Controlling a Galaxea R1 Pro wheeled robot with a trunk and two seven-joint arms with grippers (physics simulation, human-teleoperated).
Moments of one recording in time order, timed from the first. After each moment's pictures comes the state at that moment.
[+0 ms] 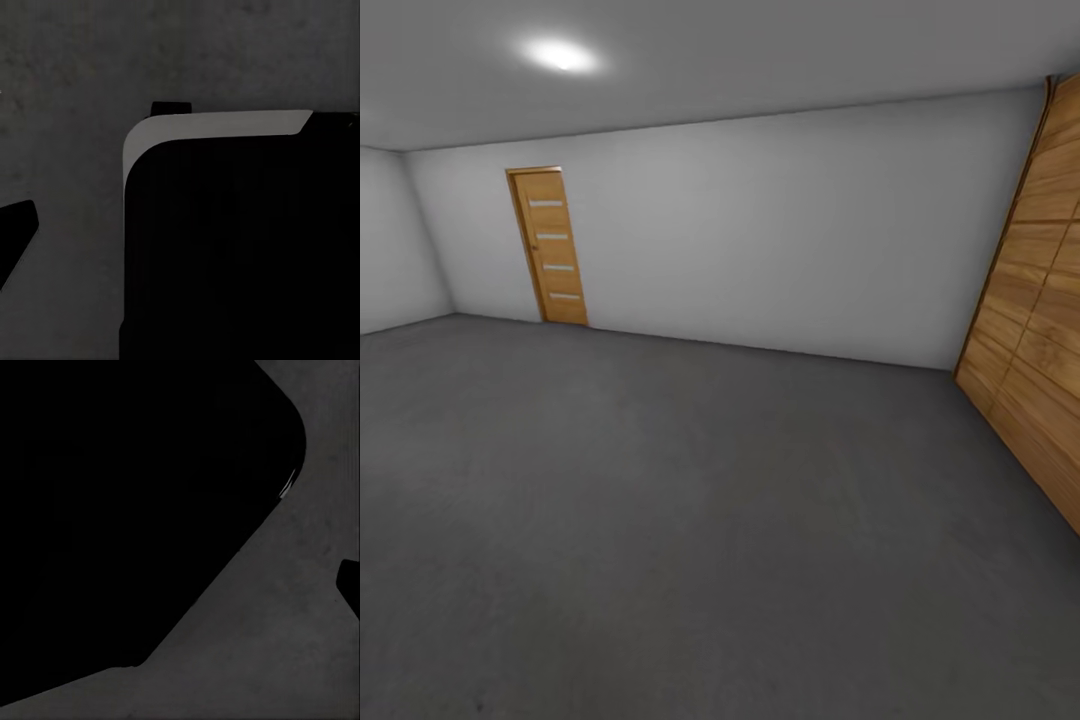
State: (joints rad) left arm 0.00 0.02 0.01 -0.13 0.02 -0.10 -0.01; right arm 0.00 0.00 0.65 0.00 -0.01 -0.04 0.00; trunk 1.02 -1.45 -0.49
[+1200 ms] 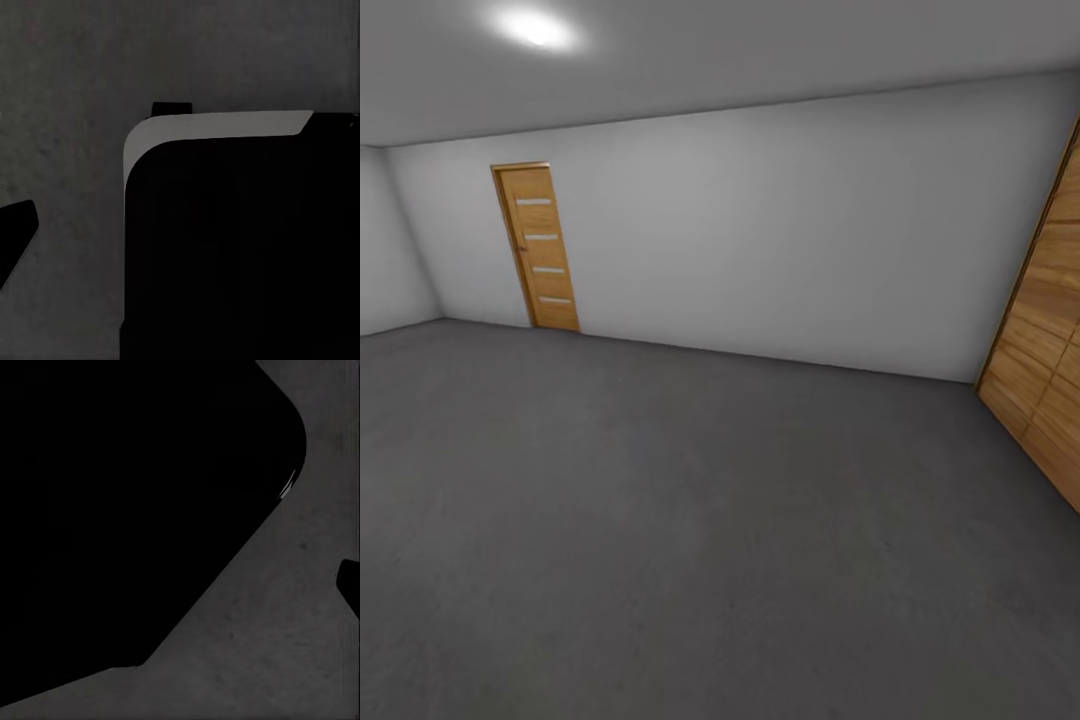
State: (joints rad) left arm 0.00 0.02 0.01 -0.13 0.02 -0.10 -0.01; right arm 0.00 0.00 0.65 0.00 -0.01 -0.04 0.00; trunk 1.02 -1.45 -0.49
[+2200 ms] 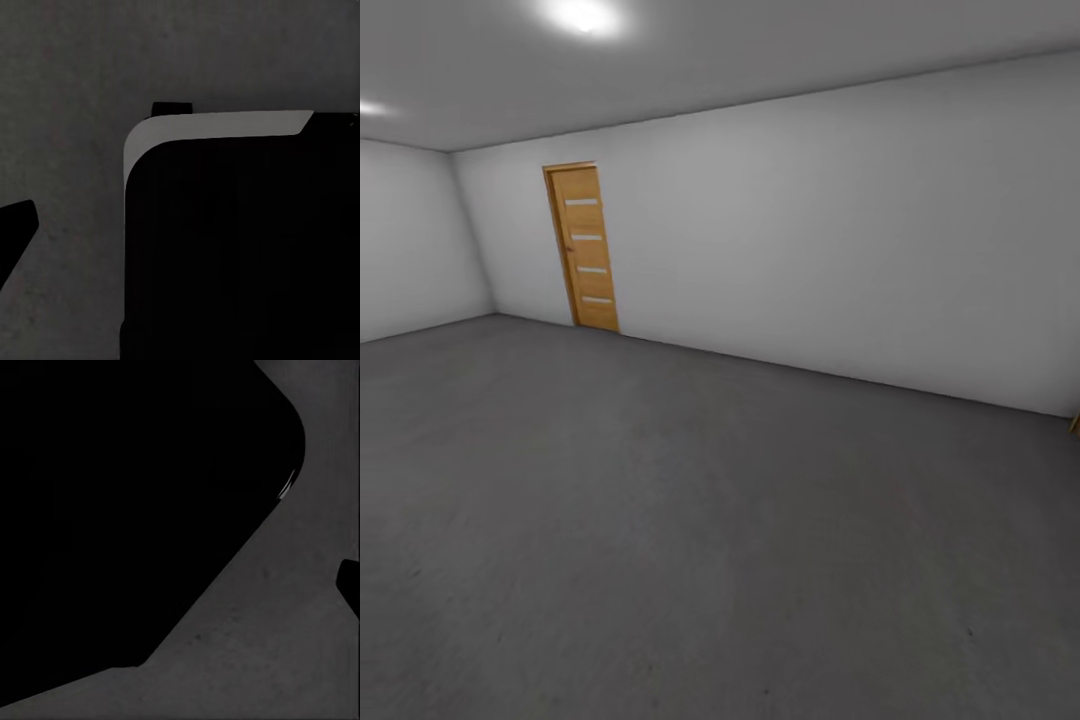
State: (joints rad) left arm 0.00 0.02 0.01 -0.13 0.02 -0.10 -0.01; right arm 0.00 0.00 0.65 0.00 -0.01 -0.04 0.00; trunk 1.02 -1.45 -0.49
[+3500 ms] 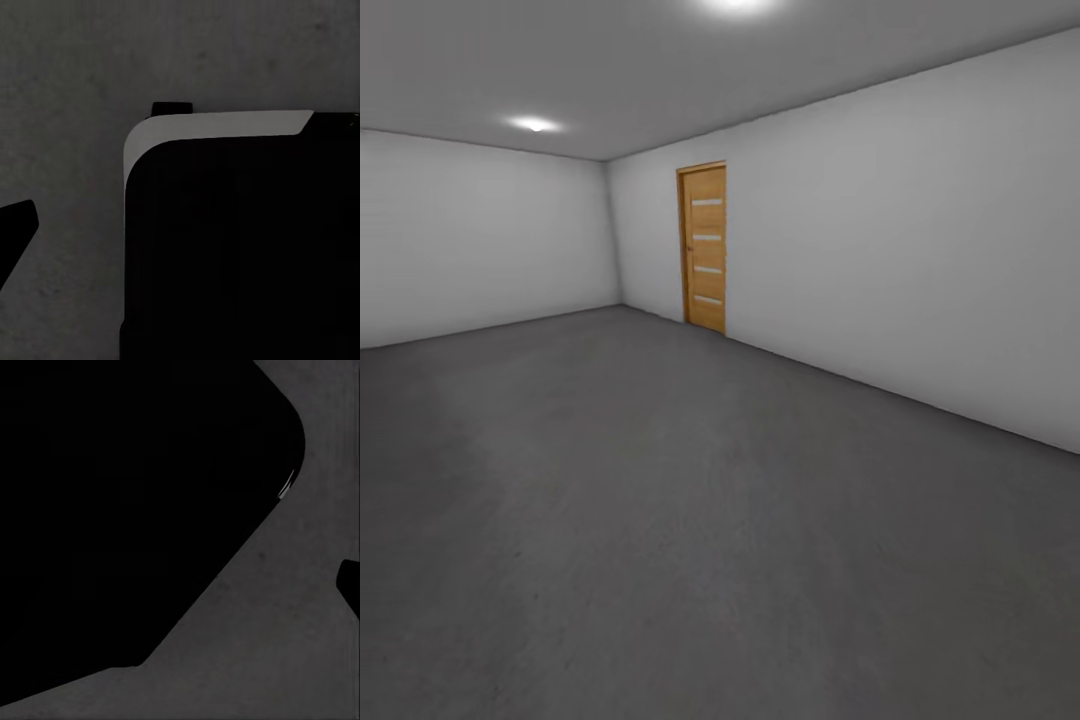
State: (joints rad) left arm 0.00 0.02 0.01 -0.13 0.02 -0.10 -0.01; right arm 0.00 0.00 0.65 0.00 -0.01 -0.04 0.00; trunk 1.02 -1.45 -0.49
